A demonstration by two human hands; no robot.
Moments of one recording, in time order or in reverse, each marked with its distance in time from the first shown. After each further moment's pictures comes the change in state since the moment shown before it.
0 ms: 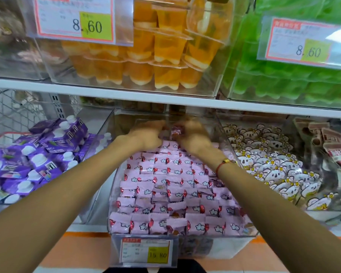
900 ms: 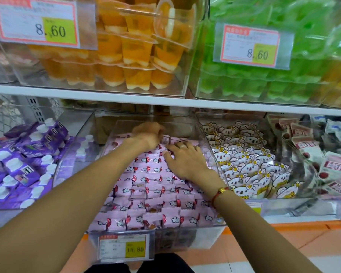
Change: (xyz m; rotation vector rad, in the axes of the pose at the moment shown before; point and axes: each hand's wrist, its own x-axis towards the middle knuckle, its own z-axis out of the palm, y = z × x) left_hand 0.031 0.038 0.029 0.078 0.047 -0.096; right_hand -0.064 0.021 0.002 -0.215 -0.188 0.071
